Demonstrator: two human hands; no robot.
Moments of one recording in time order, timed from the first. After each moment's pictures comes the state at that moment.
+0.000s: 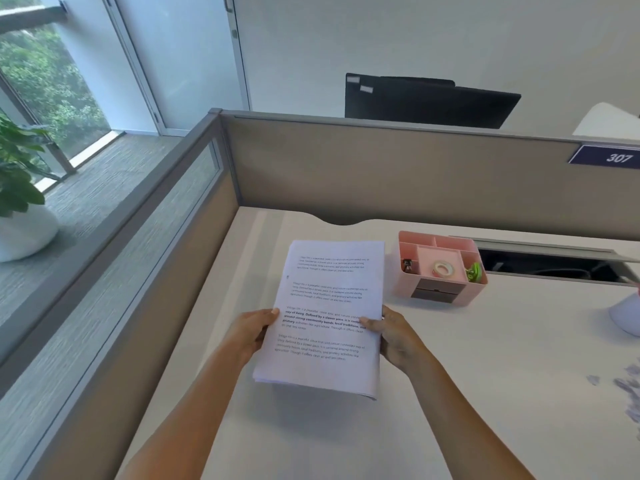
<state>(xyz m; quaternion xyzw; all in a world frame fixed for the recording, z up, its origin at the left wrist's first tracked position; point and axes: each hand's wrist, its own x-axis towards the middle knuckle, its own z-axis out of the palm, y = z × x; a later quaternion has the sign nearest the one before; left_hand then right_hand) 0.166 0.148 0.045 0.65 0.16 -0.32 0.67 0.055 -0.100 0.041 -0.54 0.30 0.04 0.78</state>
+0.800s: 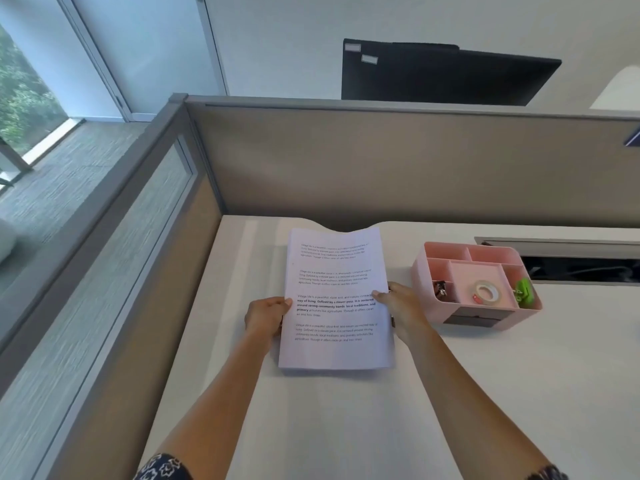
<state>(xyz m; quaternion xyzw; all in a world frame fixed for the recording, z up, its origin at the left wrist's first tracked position) 0.309 0.088 -0.017 0.75 0.16 -0.28 0.58 0.202 -0.143 0.007 -0.59 0.41 -0.05 0.69</state>
